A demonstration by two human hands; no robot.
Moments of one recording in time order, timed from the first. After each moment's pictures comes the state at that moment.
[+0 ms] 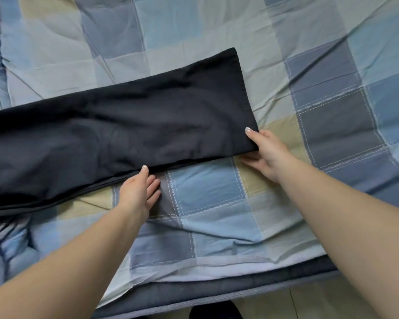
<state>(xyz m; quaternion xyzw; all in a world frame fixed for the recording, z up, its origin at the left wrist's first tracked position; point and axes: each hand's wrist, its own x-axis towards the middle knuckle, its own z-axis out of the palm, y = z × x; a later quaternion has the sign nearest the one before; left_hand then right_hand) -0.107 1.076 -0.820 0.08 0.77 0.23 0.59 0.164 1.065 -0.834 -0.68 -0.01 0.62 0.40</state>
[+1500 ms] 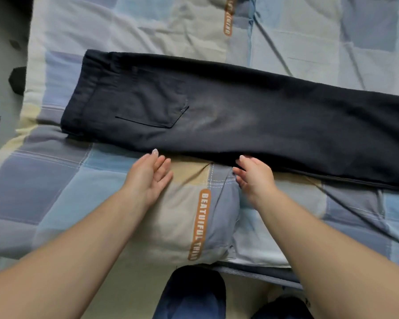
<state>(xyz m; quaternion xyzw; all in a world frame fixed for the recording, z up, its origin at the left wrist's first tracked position) -0.589 1.055 -0.741 -0.07 0.70 0.41 0.58 -0.380 1.066 -0.777 -0.70 -0.03 0.65 0.29</state>
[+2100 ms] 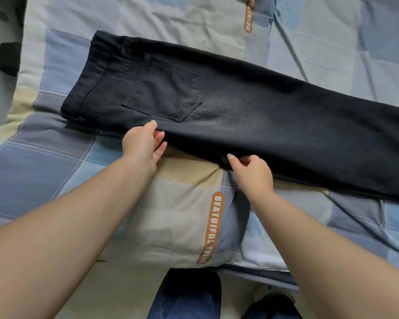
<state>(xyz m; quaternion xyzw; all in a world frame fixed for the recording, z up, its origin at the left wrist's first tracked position) -0.623 1.107 -0.741 -0.04 0.75 0.43 0.50 -0.413 1.075 -0.784 -0.79 -0.45 0.41 0.04</state>
